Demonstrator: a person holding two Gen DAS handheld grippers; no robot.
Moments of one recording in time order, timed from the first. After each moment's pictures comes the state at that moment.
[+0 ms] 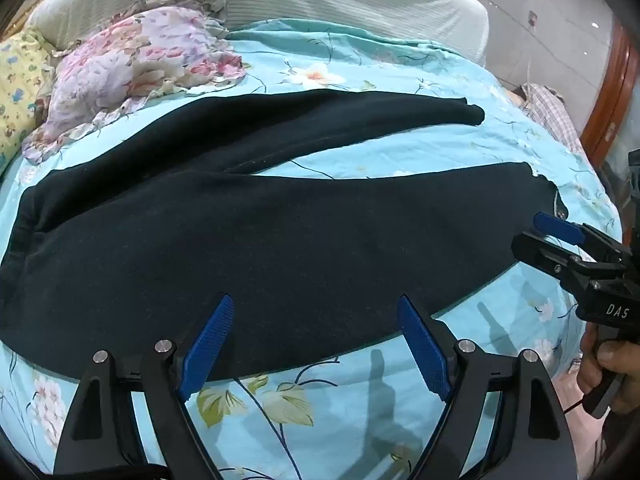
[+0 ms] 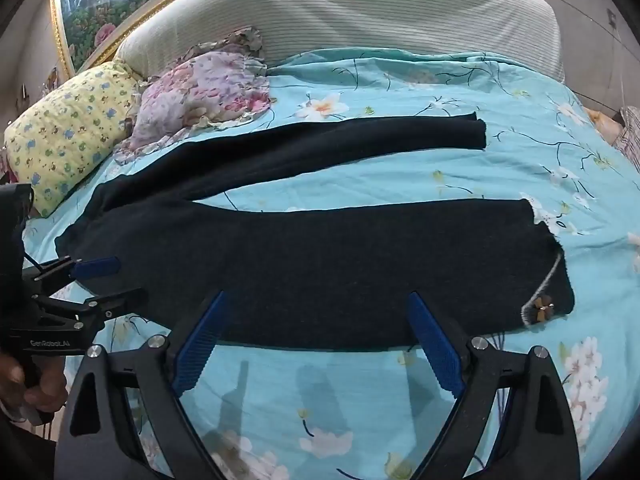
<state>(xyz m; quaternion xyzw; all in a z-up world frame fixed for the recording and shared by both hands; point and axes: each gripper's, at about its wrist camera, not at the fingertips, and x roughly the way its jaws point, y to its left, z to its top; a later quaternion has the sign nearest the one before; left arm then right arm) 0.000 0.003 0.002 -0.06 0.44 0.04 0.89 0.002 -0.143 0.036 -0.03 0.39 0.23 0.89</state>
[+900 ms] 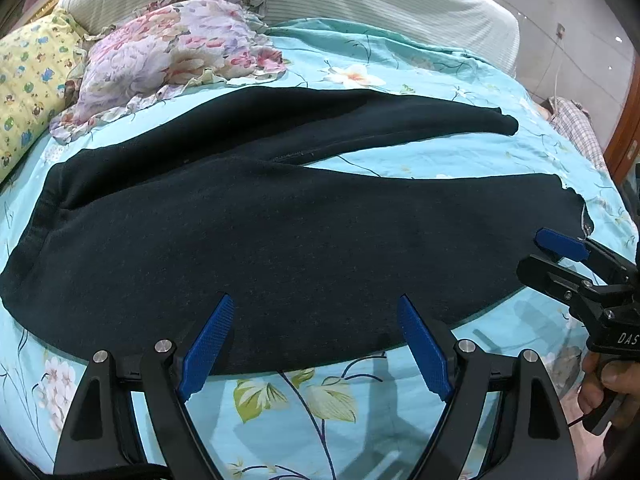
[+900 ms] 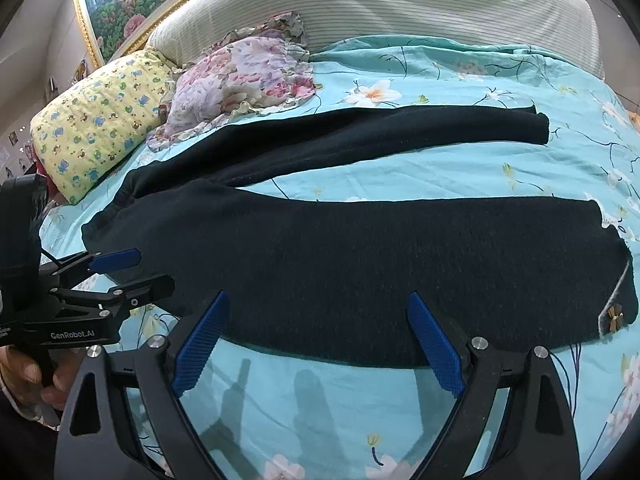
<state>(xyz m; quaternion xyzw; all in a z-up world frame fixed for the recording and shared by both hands) -0.008 0.015 -0.003 -0.07 0.43 0.09 0.89 0.005 -0.111 0.021 -0.02 0.39 0.30 0.87</state>
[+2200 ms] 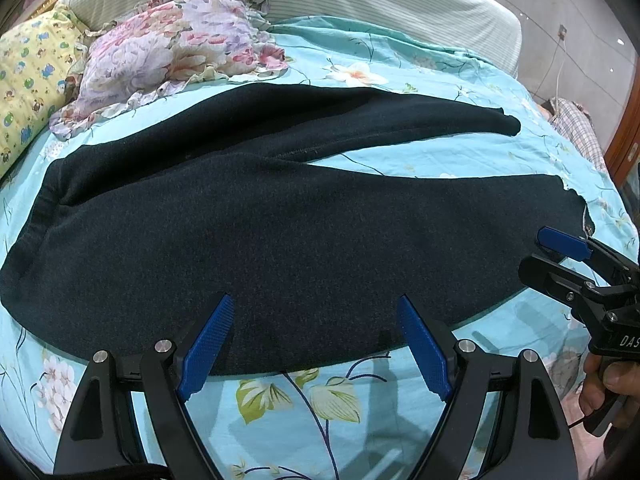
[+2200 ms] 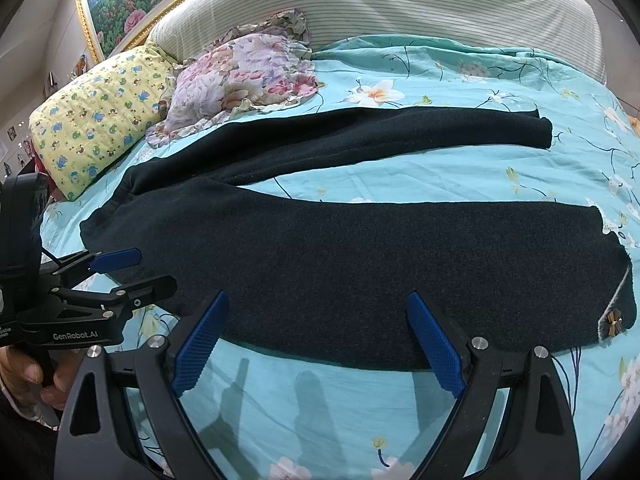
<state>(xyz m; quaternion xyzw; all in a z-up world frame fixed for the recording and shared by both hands) -0.010 0.017 -0.009 -0.07 0.43 0.09 0.89 0.006 -0.106 0.022 -0.03 0.39 0.30 0.87</state>
